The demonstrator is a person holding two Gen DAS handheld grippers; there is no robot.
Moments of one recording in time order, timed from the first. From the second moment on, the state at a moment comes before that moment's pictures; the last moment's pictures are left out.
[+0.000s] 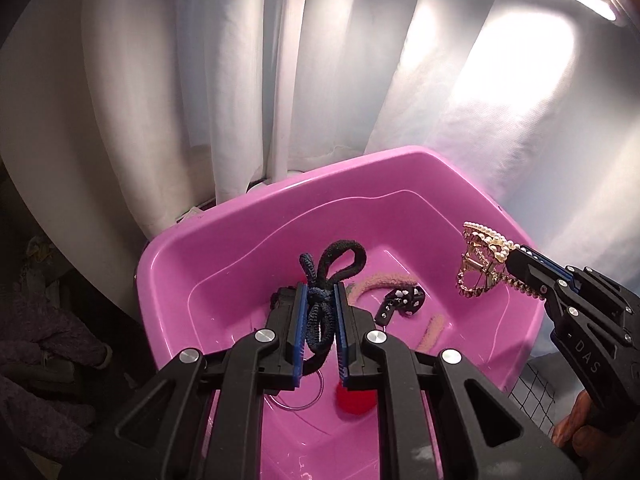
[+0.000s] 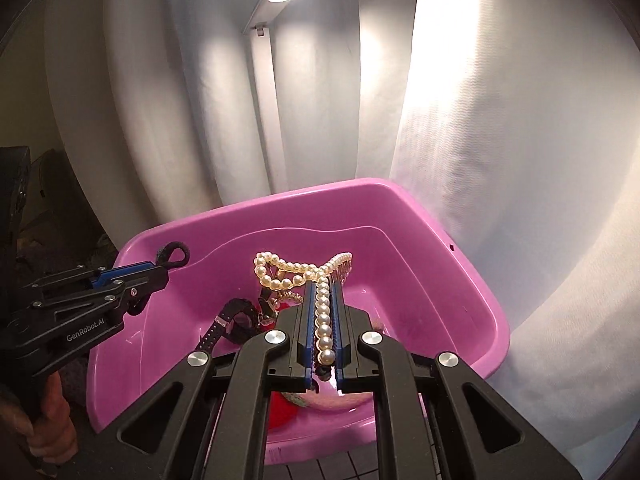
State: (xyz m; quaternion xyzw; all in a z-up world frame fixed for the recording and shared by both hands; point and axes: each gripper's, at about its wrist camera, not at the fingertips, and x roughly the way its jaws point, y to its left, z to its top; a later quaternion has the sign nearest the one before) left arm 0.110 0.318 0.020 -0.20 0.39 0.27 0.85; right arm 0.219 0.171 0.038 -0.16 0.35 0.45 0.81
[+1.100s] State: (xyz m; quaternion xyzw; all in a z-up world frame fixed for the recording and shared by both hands) left arm 0.111 0.345 -0.005 -0.21 0.46 0.30 0.81; right arm 0.230 0.208 -0.001 -0.20 0.43 0.42 0.77
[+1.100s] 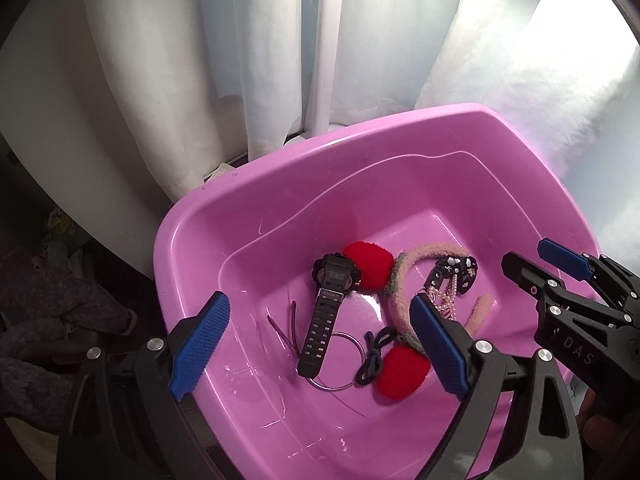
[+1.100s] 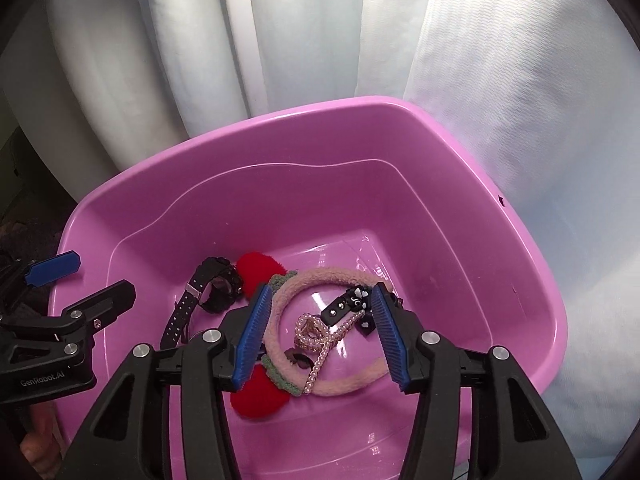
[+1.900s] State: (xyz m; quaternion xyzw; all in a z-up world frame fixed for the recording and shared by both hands) left arm 0.038 0.269 0.066 -0.11 0.35 0.26 0.89; right arm 0.123 0.064 0.052 -0.06 0.31 0.34 0.89
